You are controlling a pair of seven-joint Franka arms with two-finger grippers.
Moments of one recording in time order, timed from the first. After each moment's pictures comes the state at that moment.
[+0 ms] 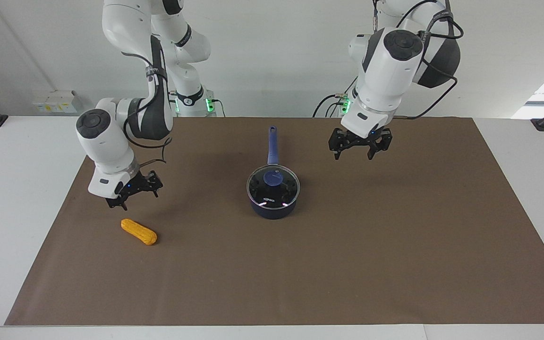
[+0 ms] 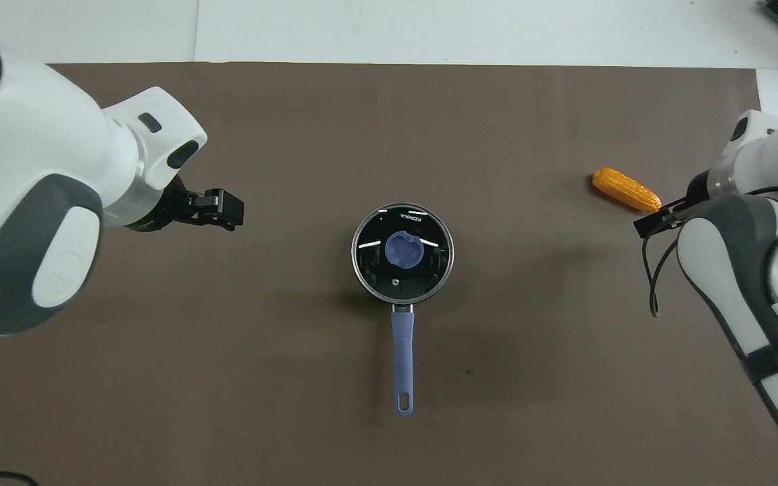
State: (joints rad) left arm -0.44 0.17 -0.01 -1.58 -0.03 1.76 -0.42; right arm 0.06 0.31 -0.12 -1.85 -0.03 2.17 -0.62
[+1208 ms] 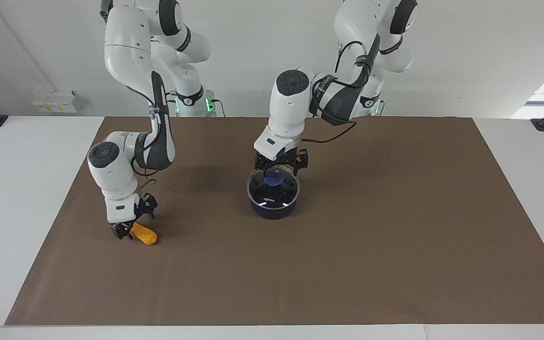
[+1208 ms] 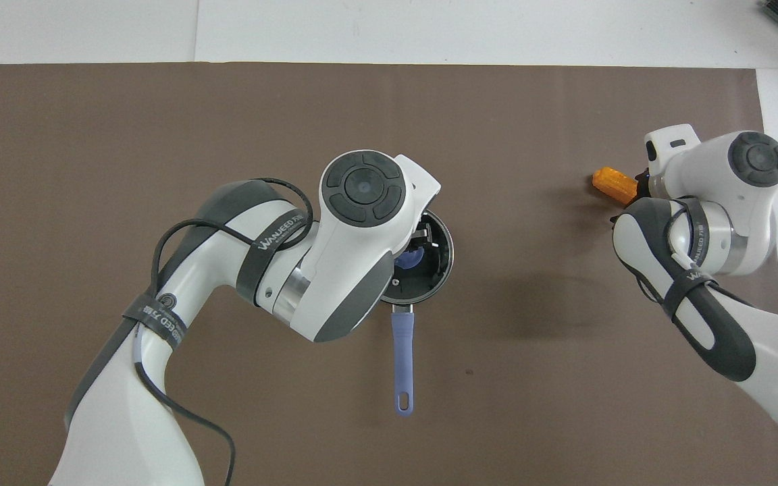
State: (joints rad) left arm -0.72 0.45 -0.01 -1.45 -0.02 1.94 -0.72; right arm 0.03 0.46 -0.11 -1.86 -0.01 2.43 -1.06
